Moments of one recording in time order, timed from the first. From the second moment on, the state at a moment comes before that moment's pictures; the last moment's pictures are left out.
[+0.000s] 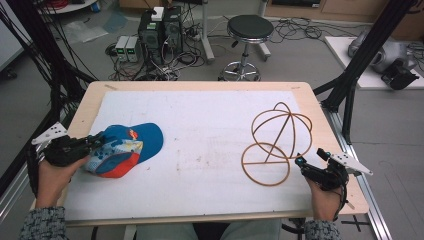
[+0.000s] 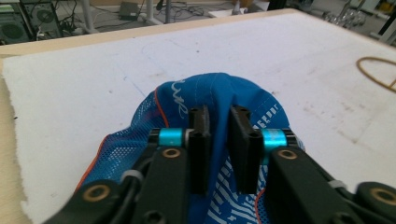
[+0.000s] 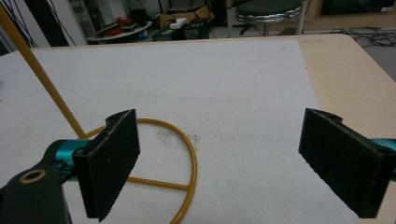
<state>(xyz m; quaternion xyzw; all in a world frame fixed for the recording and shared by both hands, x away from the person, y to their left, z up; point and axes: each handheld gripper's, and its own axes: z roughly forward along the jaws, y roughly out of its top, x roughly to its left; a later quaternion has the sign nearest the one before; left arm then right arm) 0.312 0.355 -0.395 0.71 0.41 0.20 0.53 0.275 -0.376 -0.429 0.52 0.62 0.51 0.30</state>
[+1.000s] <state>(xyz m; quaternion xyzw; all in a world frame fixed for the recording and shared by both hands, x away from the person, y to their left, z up) 0.306 0.298 -0.344 0.69 0.37 0.17 0.60 0.272 -0.380 -0.429 0.52 0.62 0.51 0.30</state>
